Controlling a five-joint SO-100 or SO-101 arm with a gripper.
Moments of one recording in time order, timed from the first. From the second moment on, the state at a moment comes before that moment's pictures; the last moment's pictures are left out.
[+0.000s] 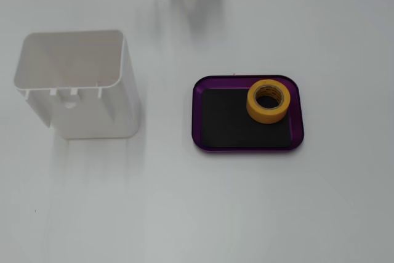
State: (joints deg) arm 5.4 187.9 160.0 64.5 -18.0
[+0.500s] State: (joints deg) arm -13.2 120.6 113.0 69.7 -17.9
